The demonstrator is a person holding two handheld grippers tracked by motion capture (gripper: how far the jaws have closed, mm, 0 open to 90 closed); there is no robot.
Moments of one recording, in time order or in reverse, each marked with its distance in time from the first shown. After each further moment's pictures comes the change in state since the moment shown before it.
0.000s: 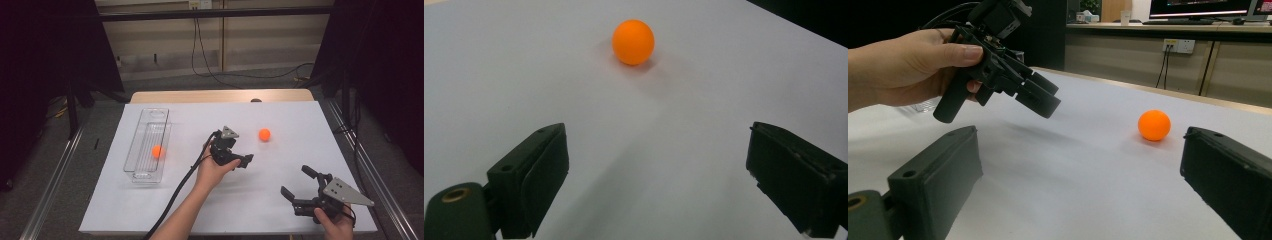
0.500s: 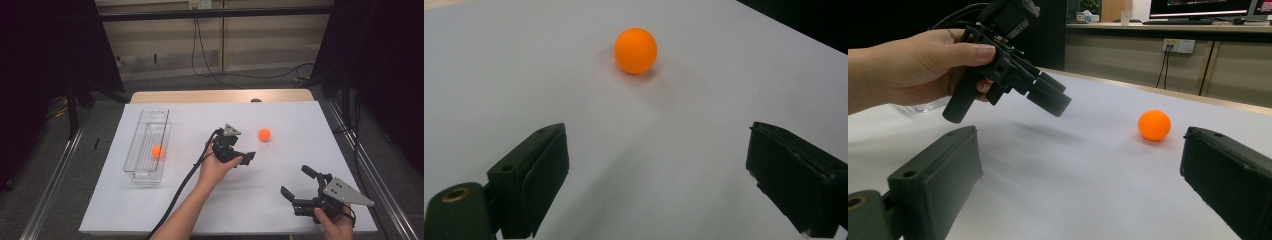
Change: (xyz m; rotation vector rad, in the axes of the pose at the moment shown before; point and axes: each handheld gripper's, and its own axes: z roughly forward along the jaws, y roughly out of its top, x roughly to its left) left arm 0.003 0.005 0.008 -0.010 0.002 -0.014; right arm 0.000 0.000 0.000 0.001 -0.001 0.000
